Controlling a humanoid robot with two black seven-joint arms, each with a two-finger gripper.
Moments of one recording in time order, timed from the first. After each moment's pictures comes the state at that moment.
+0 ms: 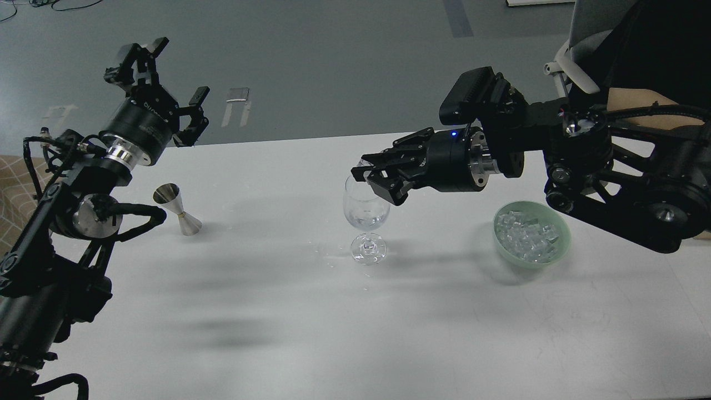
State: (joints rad) left arm -0.50 0.34 -1.35 -1.13 0.58 -0.26 -0.03; right arm 1.11 -0.48 0.33 1.44 -1.80 0.37 0.22
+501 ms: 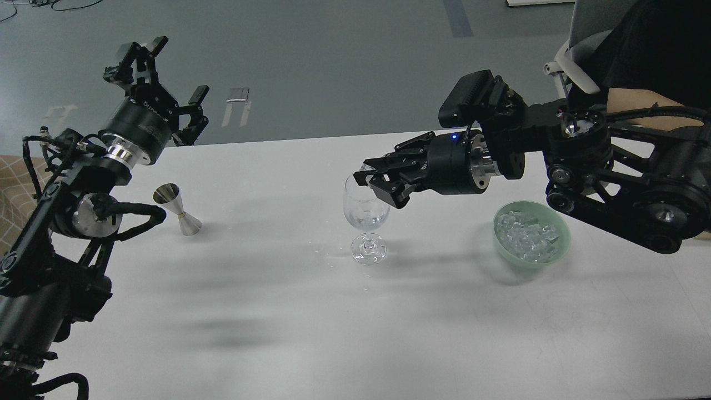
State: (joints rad) left arm -0.51 0.34 -1.35 -1.13 0.58 -0.26 -0.03; right arm 1.10 -0.48 0.33 1.44 -1.79 0.39 0.22
